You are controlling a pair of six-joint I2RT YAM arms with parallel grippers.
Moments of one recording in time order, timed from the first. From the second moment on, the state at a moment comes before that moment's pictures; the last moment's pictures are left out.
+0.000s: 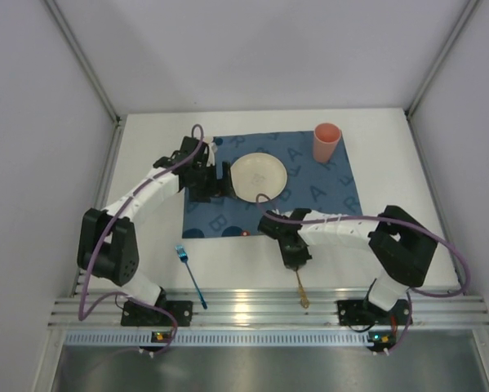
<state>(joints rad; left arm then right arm) -0.36 1.59 1.20 -0.63 0.26 -0.42 1.01 1.65 0.95 -0.84 0.16 0.80</state>
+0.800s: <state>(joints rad) -0.36 1.29 1.08 -0.76 0.14 -0.47 0.51 1.93 1.64 -0.95 0.35 0.31</state>
